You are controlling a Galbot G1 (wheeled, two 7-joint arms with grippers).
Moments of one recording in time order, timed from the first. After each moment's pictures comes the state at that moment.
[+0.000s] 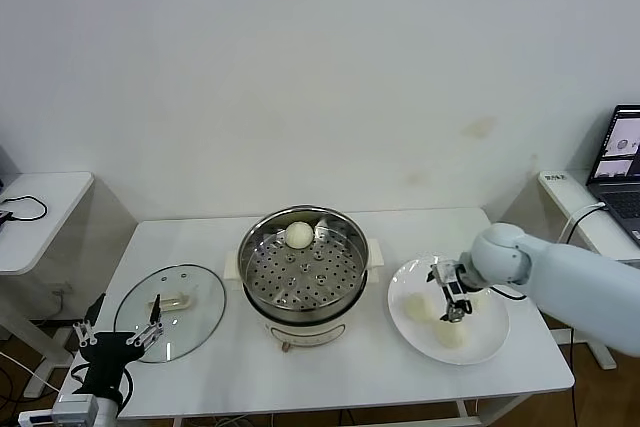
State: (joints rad) left arm 1.77 -1.23 -0.77 -2.24 -0.17 0.11 -0.17; right arm 0.05 0.62 -0.99 1.53 -0.04 -0.36 -0.91
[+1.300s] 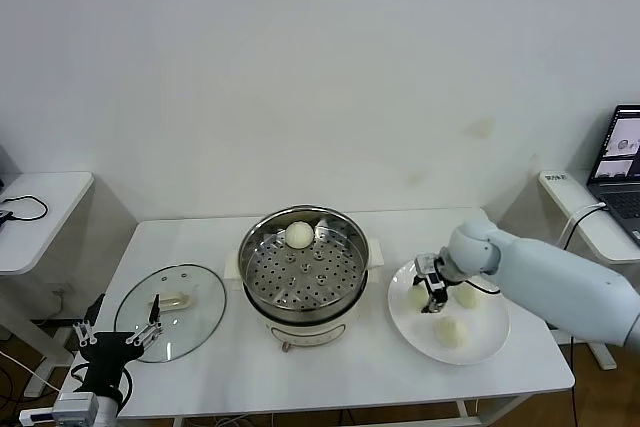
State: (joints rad) left arm 1.76 -1.23 -0.76 -2.24 -0.18 0.12 -0.17; right arm 0.06 0.71 -0.95 1.42 -0.02 -0.35 -0.98
